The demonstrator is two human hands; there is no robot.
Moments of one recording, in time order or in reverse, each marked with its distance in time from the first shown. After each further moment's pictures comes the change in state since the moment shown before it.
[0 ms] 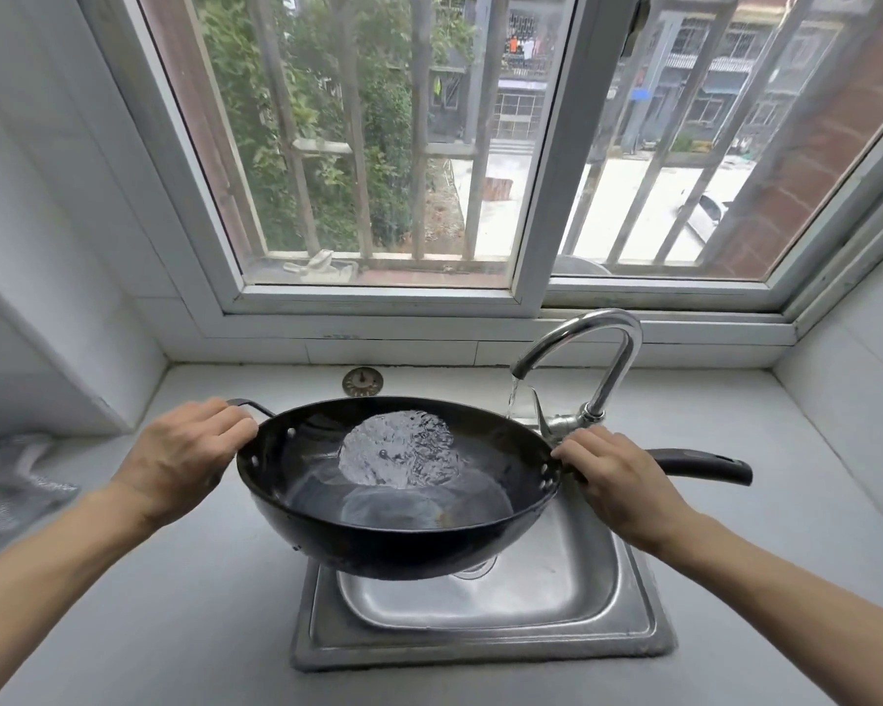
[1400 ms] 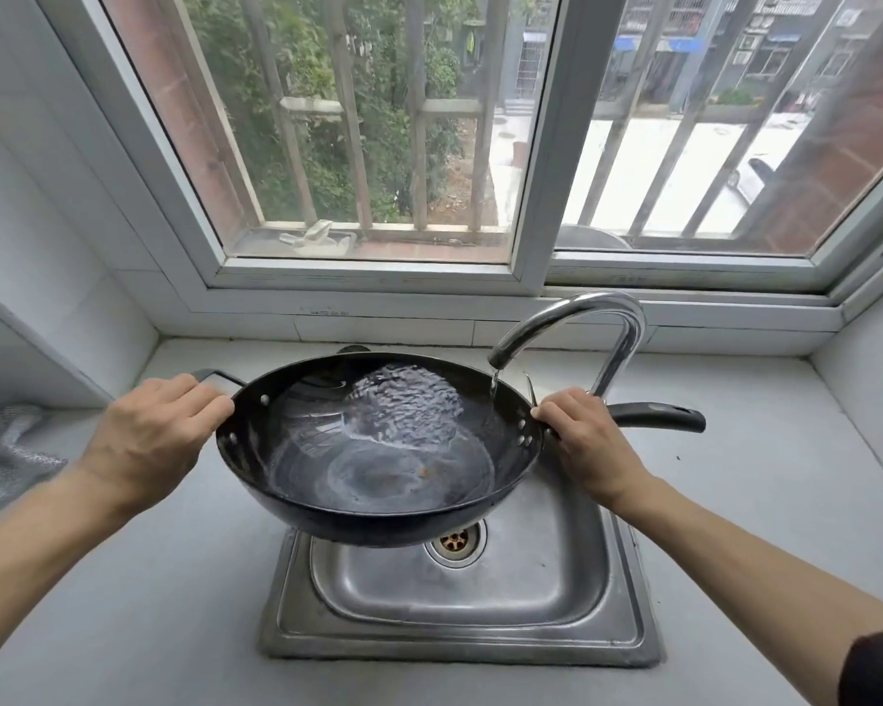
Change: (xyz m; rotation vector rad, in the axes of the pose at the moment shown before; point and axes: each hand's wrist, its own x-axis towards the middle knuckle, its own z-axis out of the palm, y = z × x) left_hand 0.020 0.022 0.002 0.188 -0.039 -0.042; right_hand 0.027 0.061 0.068 0.138 0.188 -0.023
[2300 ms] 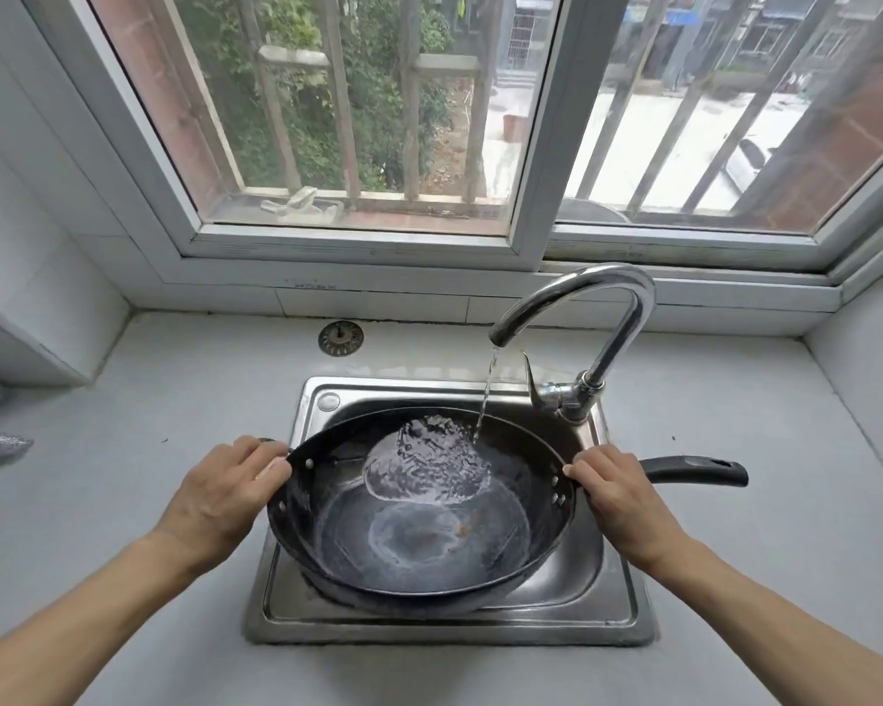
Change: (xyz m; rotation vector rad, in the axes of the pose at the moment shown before) left_hand -0.040 0.094 0.054 -0.260 -0.191 -0.011; right_hand -0.097 0.001 0.009 -0.057 -0.219 0.101
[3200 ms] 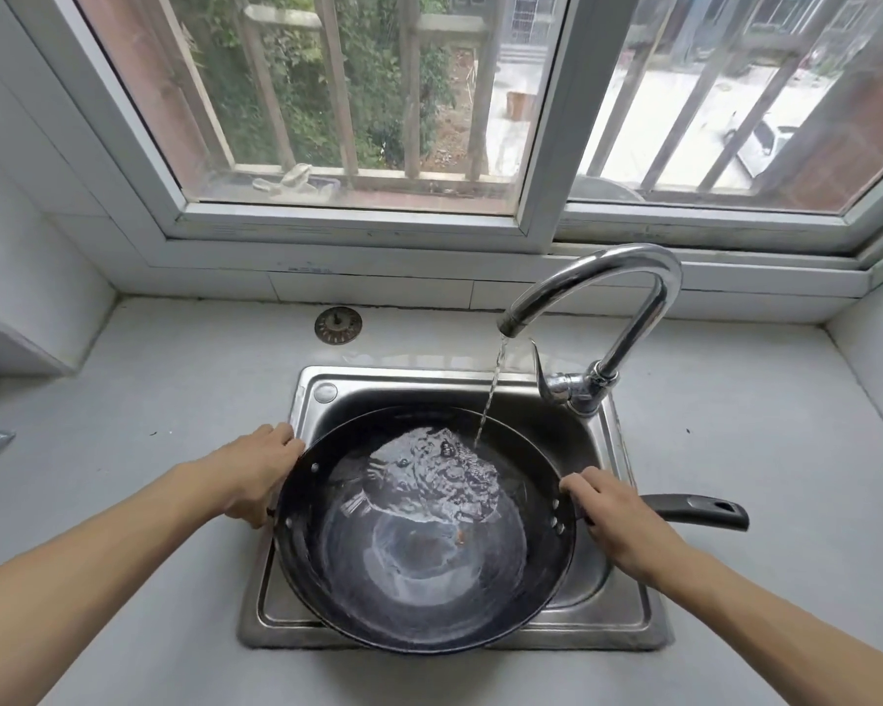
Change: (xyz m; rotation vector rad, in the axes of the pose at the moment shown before) left_hand 0.061 -0.013 0.026 -0.090 -0.974 -0.072; right_hand -0.009 -0.007 0.017 0.122 -0.371 0.152
